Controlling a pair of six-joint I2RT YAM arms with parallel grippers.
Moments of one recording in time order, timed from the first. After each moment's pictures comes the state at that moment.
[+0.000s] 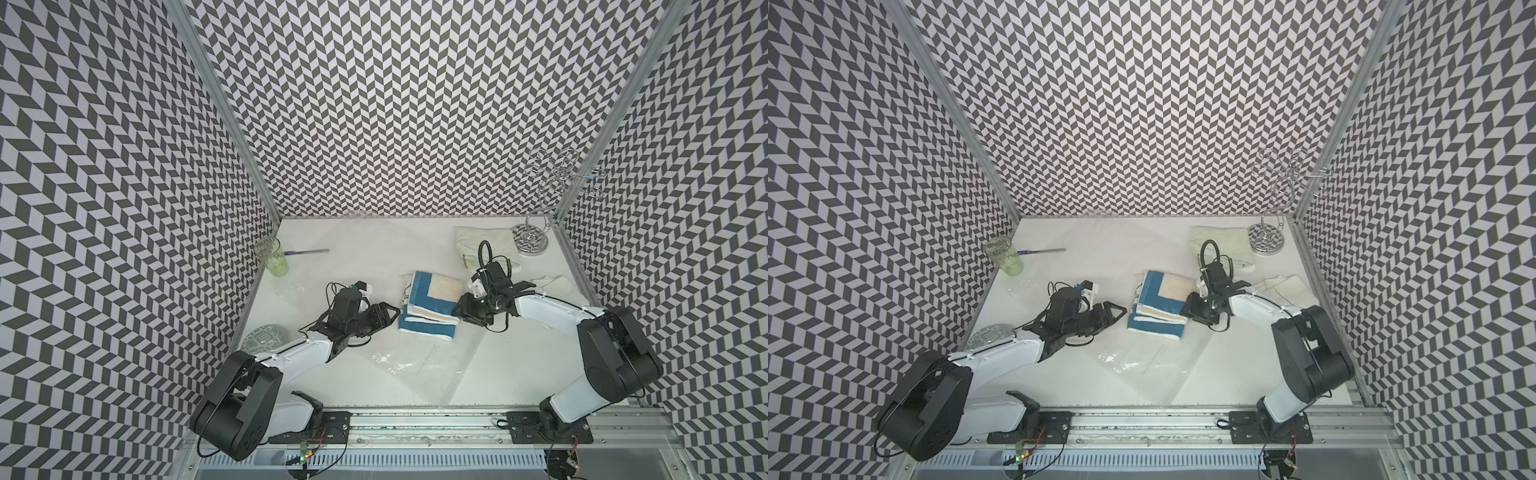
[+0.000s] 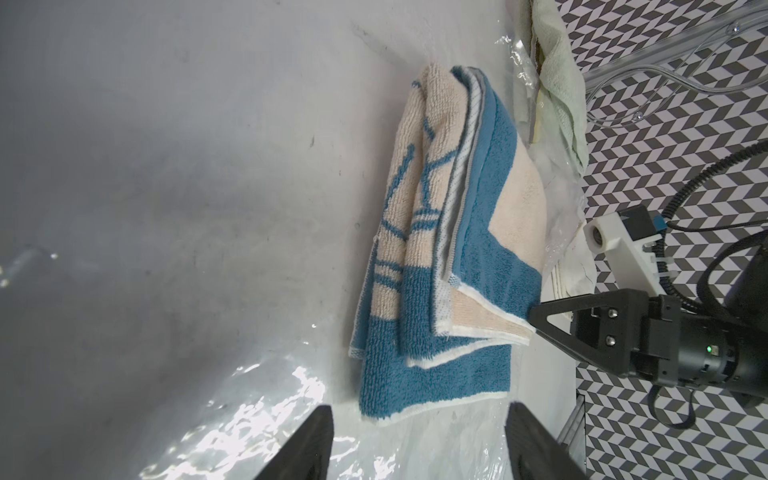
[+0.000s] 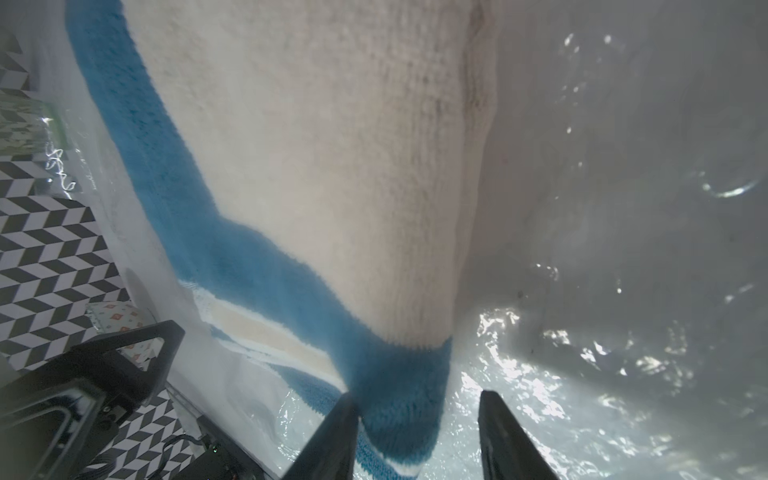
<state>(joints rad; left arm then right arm) -0.45 1.29 0.45 0.20 0.43 -0.85 0.41 1.59 0.88 -0.44 -0.41 0.65</state>
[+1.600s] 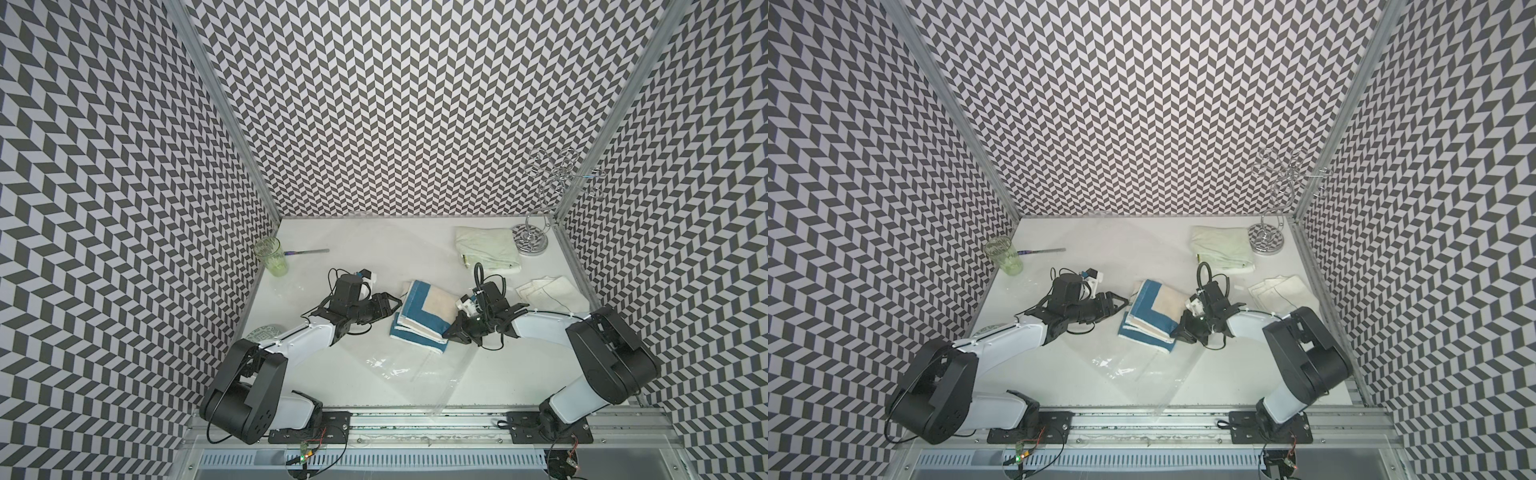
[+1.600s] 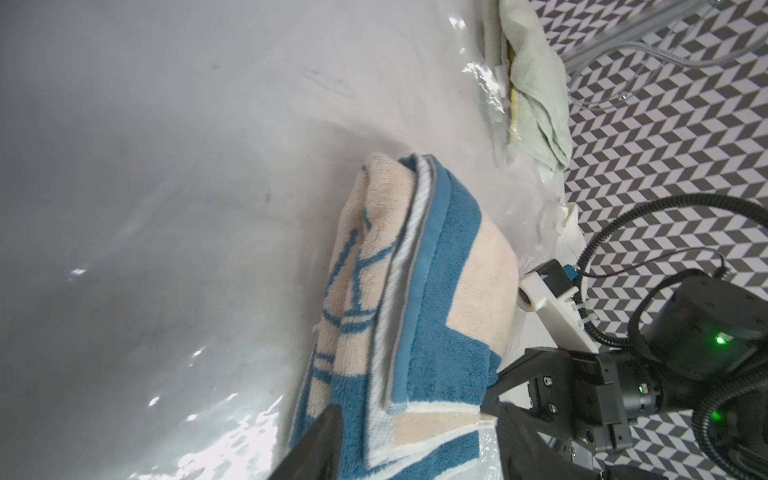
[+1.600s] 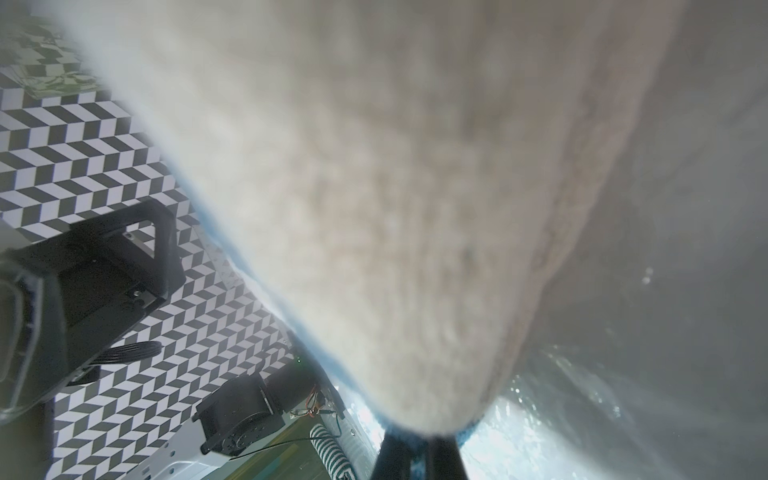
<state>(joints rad) -0.41 1.38 0.61 0.10 0.53 -0.73 0.48 1.59 0.66 -0.13 -0.71 0.87</state>
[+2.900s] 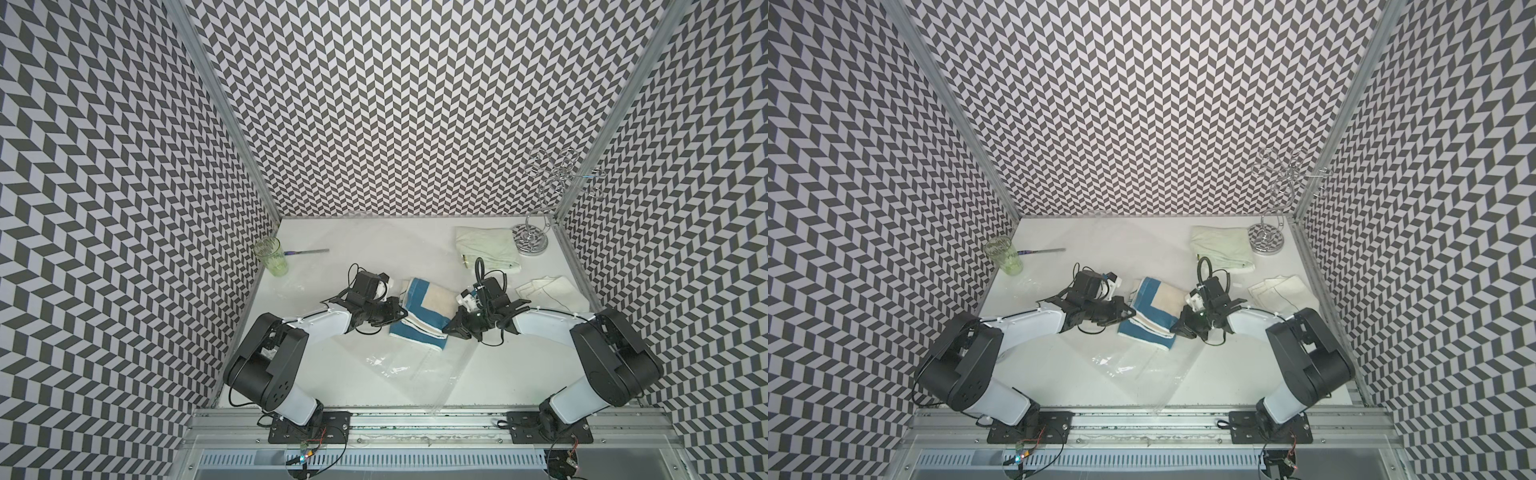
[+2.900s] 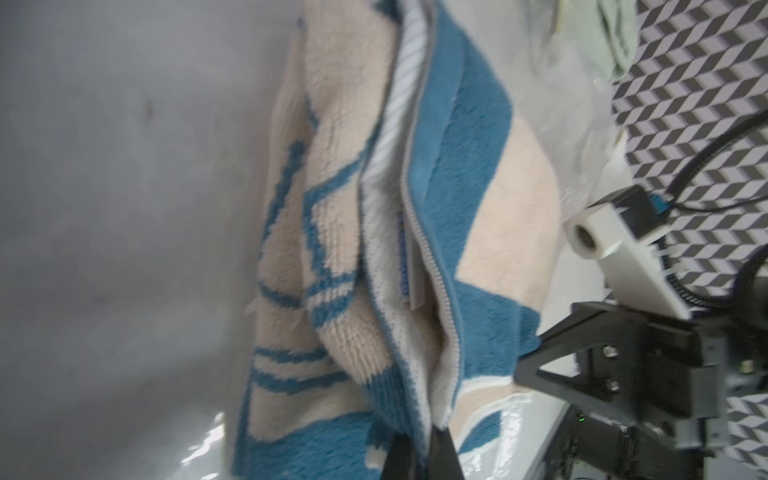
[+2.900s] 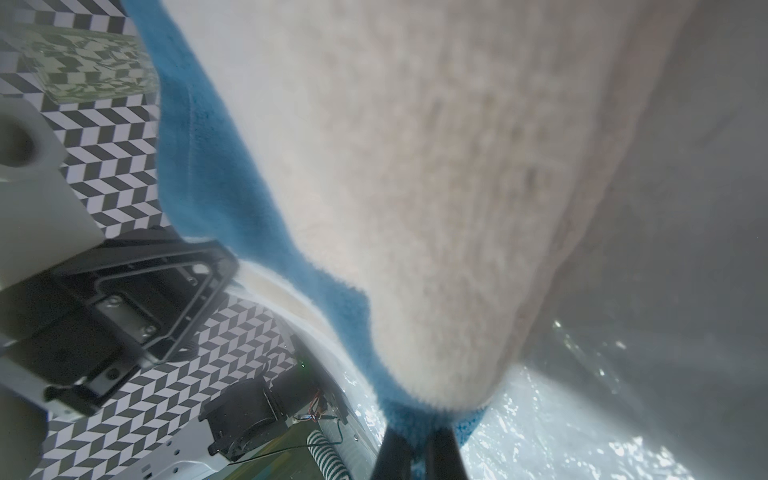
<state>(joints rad) -0.48 1.55 0.77 -0.04 0.57 -0.65 0.45 1.56 0.72 -0.19 -0.70 0.85</state>
